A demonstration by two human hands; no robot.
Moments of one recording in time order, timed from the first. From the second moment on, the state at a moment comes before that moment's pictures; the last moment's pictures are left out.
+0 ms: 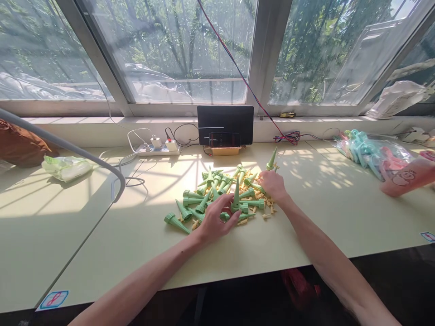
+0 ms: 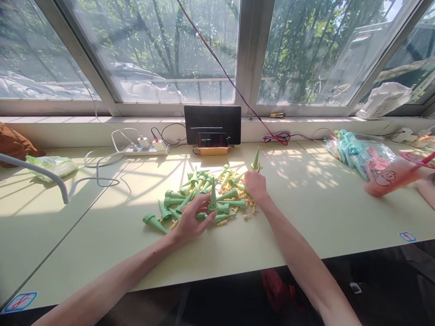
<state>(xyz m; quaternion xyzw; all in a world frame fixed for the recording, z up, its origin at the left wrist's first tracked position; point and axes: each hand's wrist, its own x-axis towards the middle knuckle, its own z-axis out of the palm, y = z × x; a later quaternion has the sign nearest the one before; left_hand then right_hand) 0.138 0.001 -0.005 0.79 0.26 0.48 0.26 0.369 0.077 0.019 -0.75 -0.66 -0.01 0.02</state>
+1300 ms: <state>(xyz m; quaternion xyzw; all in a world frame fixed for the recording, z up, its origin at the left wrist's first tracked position) 0.142 0.000 0.004 0.61 0.34 0.53 0.49 0.334 0.035 -0.002 -0.47 -0.77 -0.01 0.43</state>
